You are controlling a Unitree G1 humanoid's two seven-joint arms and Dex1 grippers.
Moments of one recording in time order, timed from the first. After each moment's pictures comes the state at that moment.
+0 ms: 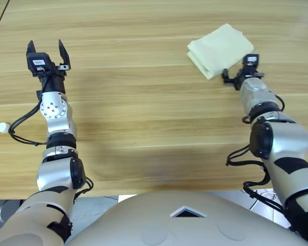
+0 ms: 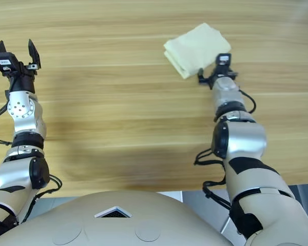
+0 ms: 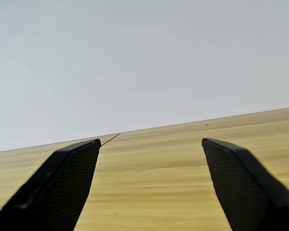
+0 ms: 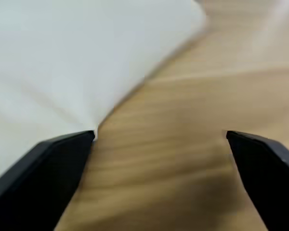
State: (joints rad) left arm -0.43 0.40 0.25 0.89 -0.08 -0.66 -0.05; right arm -0.81 -0.39 -0.27 1.37 0.14 0.05 0.04
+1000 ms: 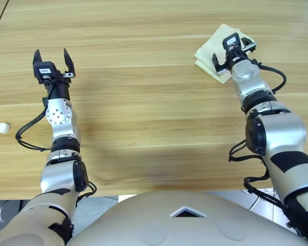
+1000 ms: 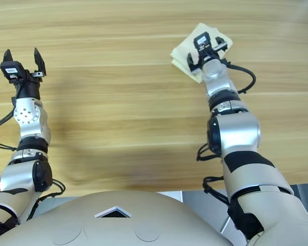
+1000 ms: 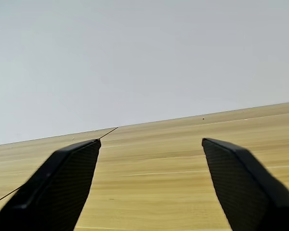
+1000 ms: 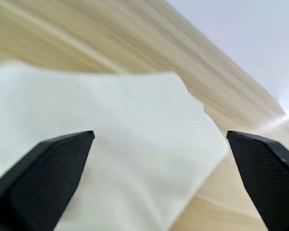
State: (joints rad) left arm -0.40 0.37 0.25 0.91 -0.08 -0.71 -0.05; right arm -0.91 -0.32 0.05 1.35 -0.28 -0.11 0.02
